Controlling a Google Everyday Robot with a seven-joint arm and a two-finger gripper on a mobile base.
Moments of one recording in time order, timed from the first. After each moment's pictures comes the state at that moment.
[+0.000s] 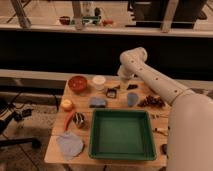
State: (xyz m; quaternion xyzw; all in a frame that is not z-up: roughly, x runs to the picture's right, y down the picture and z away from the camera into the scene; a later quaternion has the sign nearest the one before) arm 0.108 -0.047 0.899 -0.20 -0.08 -0.03 0.98
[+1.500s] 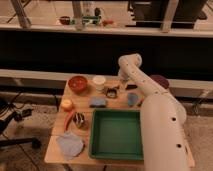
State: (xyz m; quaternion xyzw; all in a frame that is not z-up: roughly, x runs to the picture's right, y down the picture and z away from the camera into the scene) arm 0.125 -0.037 1.000 -0.22 -0.06 0.00 0.97
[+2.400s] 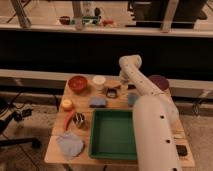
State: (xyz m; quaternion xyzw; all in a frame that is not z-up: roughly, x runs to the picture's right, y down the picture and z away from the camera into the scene) arm 0.134 -0.023 1.019 -0.26 -0.04 0.00 0.97
